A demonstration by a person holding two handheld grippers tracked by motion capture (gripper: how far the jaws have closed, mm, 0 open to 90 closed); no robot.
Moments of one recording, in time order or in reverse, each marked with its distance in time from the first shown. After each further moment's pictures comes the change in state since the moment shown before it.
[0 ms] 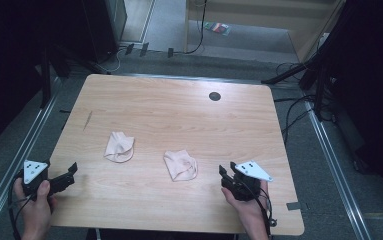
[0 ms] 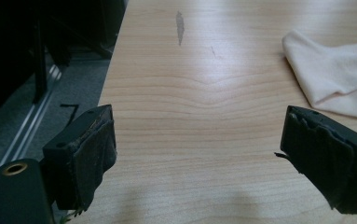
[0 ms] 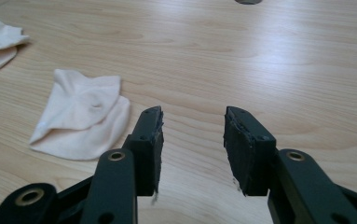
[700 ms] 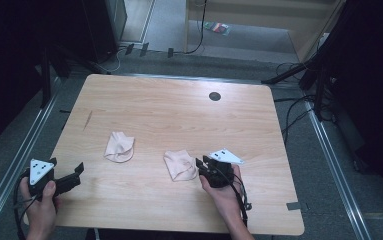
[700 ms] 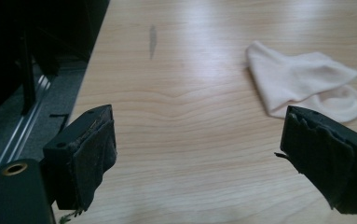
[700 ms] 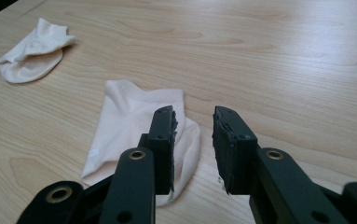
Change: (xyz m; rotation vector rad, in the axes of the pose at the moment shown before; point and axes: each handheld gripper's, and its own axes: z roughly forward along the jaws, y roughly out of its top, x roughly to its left) left arm -0.026 0.012 -0.009 -0.022 -0.054 0.024; right arm 0.039 0.017 0.053 0.069 0.132 0.018
